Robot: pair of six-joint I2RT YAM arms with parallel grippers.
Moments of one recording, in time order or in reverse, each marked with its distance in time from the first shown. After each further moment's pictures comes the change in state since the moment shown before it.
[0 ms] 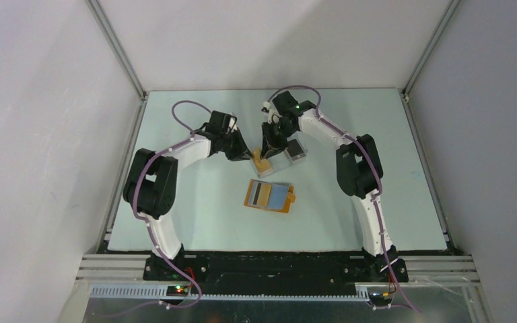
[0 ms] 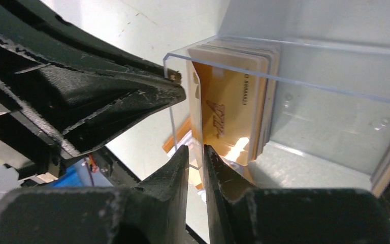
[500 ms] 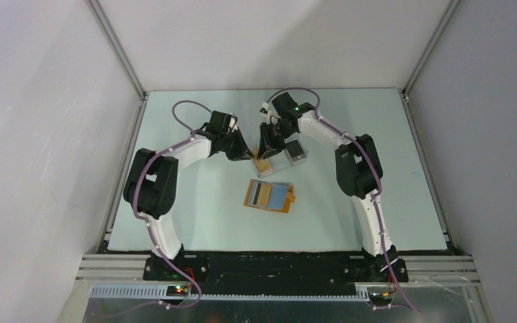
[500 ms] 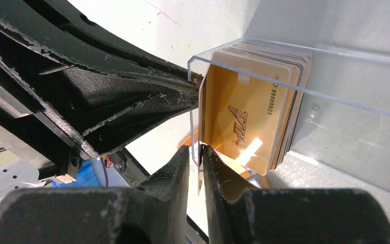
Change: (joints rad) left arm -0.003 0.003 0.001 0.007 0.000 0.000; right arm 0.000 -0.004 -0.035 0.063 -0.087 0.044
